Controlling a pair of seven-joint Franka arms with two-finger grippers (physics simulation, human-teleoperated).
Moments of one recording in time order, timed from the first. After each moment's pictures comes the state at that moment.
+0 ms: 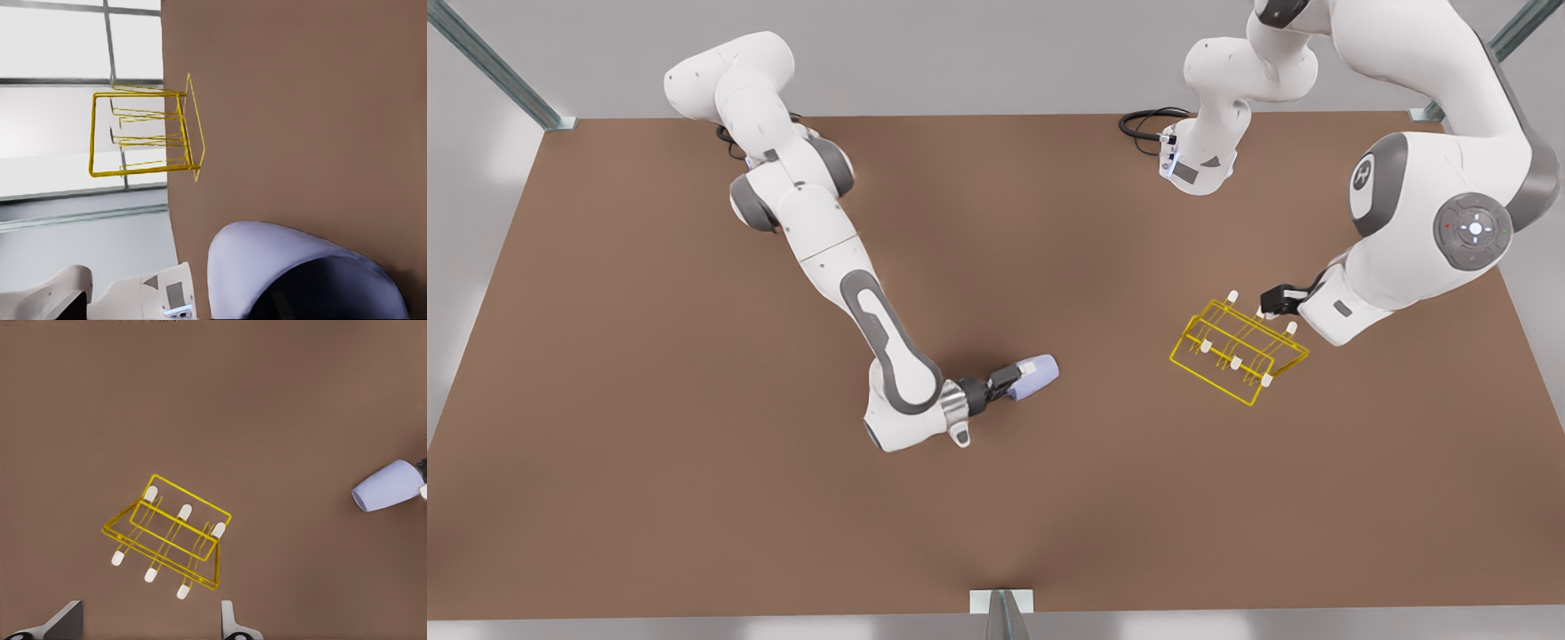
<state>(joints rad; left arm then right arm) -0.16 0.24 0.03 -1.35 0.01 1.43 -0.04 0.53 1.26 -0.03 -0.89 1.40 1.76 -0.49</state>
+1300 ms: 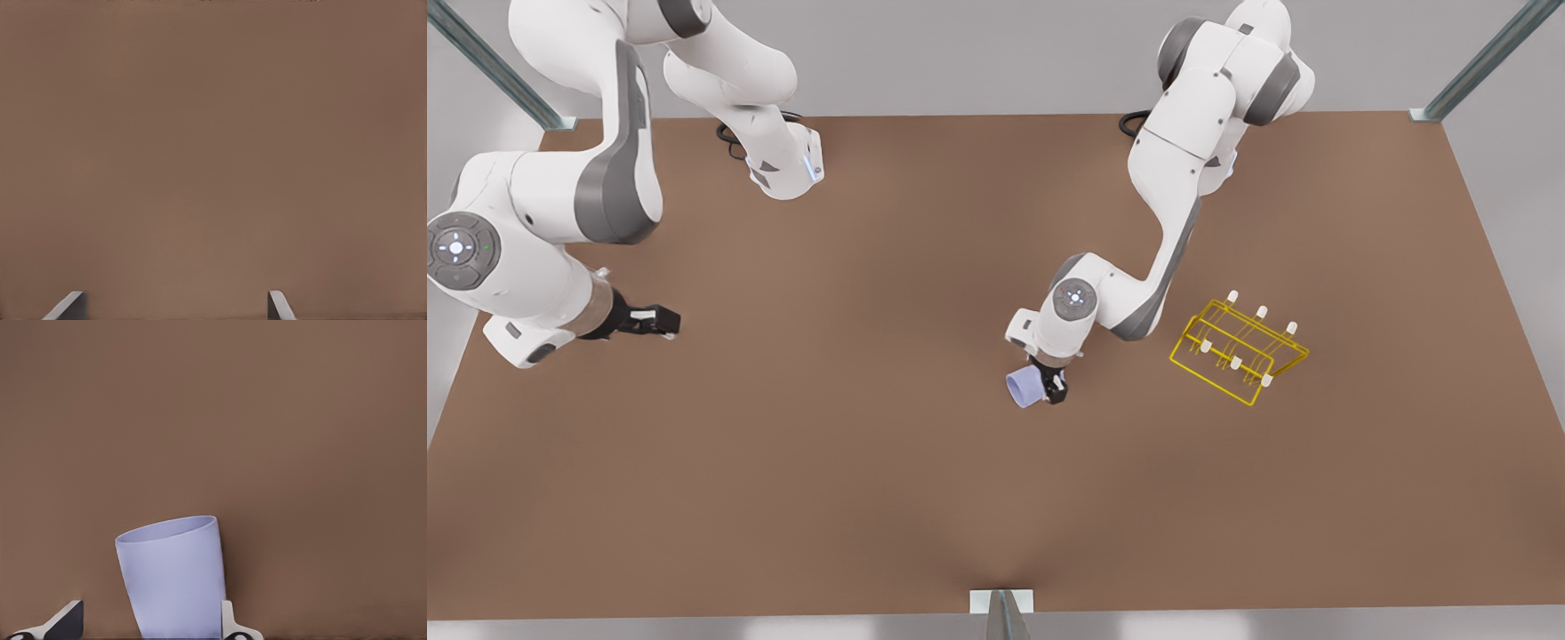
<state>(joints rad) -0.65 0.66 0.02 -1.67 -0.04 2.46 0.65 -0.06 0.25 0.13 -1.35 -0.13 1.46 0.05</state>
